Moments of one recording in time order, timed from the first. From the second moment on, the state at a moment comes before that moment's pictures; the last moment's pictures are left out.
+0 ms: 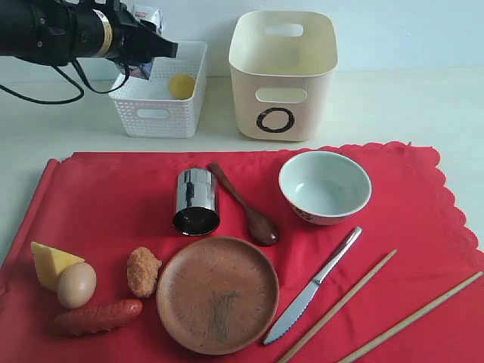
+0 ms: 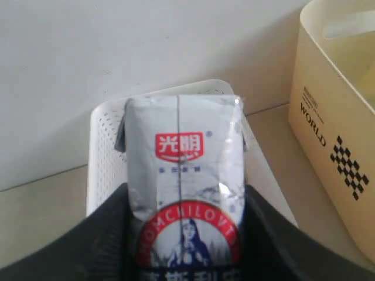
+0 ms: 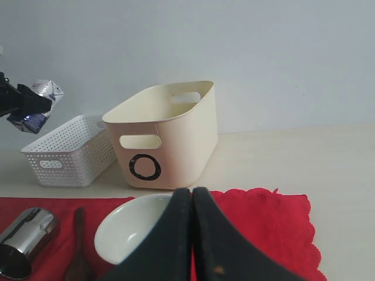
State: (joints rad) left arm -0.37 2.02 -1.42 1.74 0.09 -1.67; right arm 0.11 0.00 0.00 0.03 0.17 0.11
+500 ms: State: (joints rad) left arm -0.37 2.25 -1.64 1.74 0.10 -1.68; right arm 0.11 0.00 0.00 0.03 0.17 0.11
